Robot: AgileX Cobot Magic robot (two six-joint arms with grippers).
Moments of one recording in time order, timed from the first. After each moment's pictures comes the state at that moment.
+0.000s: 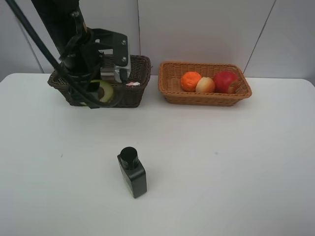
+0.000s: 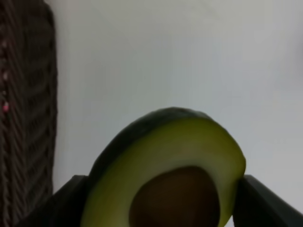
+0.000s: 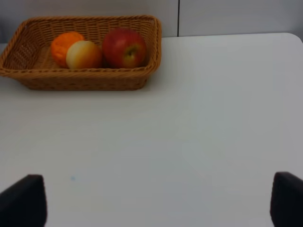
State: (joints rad) left arm -0.52 1.78 -1.38 -0.04 1.04 0.89; right arm -0.01 0.00 -0.52 -0.01 1.04 -0.03
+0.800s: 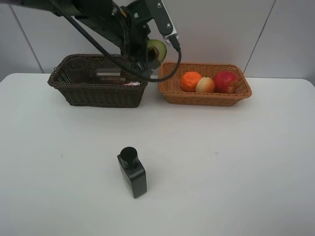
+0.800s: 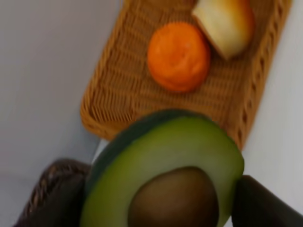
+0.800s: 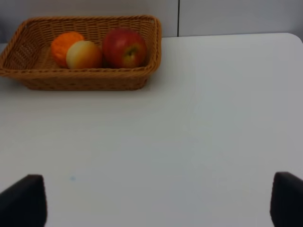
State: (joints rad) left arm -0.58 1.91 -1.40 -0.27 0.30 0.89; right arm -0.01 0.00 -0.52 -0.01 1.04 -0.03
